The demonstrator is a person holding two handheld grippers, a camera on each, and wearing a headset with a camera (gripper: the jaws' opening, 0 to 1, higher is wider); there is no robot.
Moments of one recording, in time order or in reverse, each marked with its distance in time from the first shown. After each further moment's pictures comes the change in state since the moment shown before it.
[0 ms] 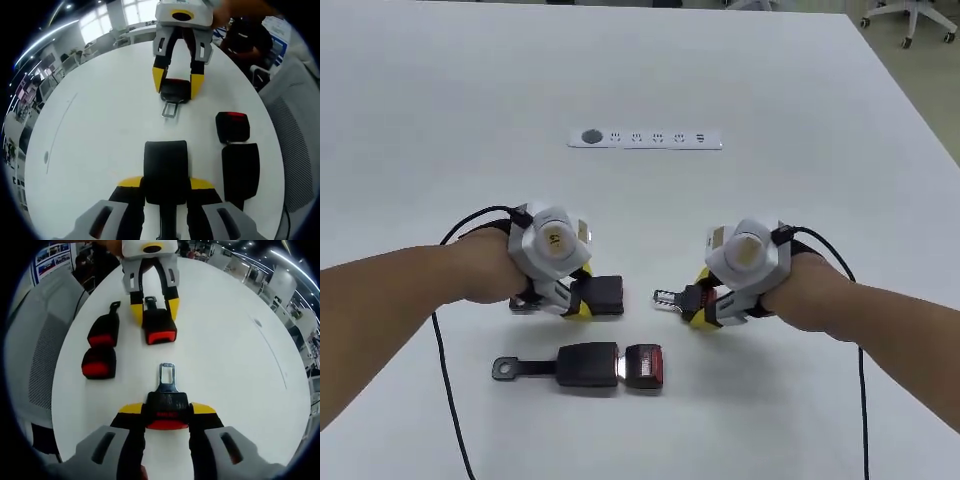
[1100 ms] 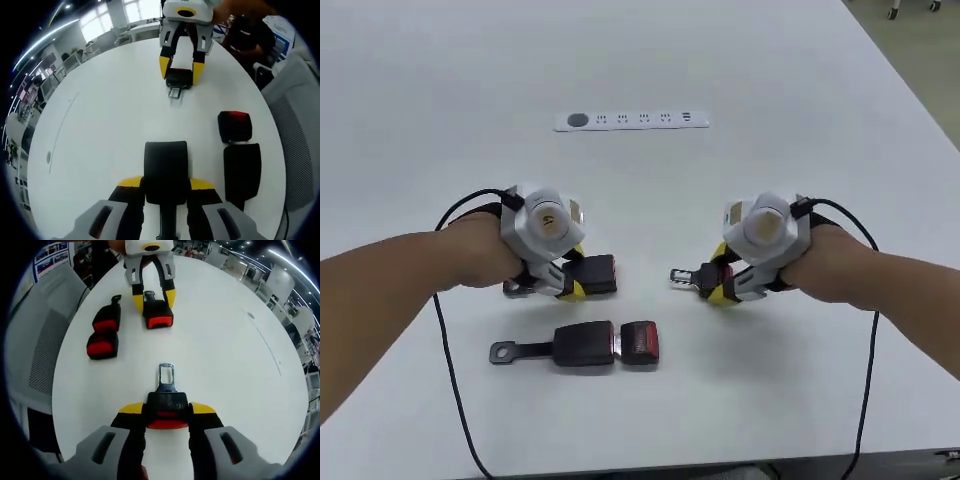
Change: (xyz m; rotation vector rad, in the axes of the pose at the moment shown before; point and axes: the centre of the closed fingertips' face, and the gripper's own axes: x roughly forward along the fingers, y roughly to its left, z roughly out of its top) left arm 0.002 0.001 -0.003 0.012 0.027 0.024; right arm -0.025 -0.005 -0.036 0.007 0.018 -0.021
